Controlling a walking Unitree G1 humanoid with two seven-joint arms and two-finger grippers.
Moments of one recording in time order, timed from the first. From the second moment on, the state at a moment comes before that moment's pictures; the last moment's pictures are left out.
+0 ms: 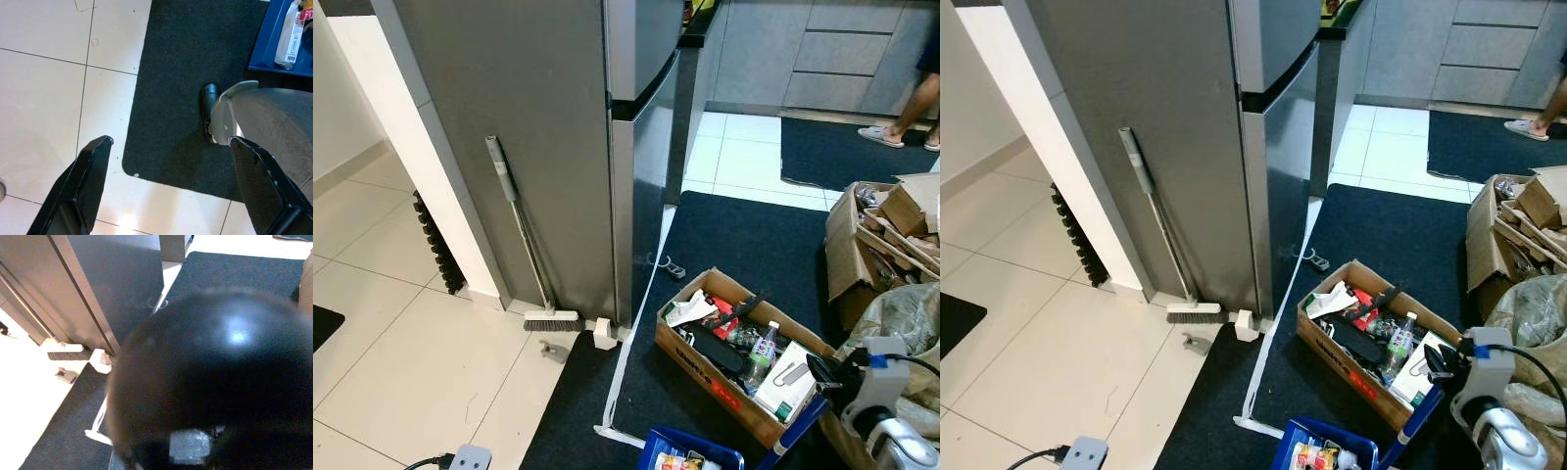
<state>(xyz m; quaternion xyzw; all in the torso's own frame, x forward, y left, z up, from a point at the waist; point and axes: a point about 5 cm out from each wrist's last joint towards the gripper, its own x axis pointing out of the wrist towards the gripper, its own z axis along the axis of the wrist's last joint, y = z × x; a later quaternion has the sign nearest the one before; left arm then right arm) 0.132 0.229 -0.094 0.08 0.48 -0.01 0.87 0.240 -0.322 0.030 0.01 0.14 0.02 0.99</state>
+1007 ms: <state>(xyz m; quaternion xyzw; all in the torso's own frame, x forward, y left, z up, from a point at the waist) 0.136 0.223 -0.094 0.07 0.47 -0.01 0.88 0.301 -0.310 0.076 0.19 0.07 -0.02 0.98</state>
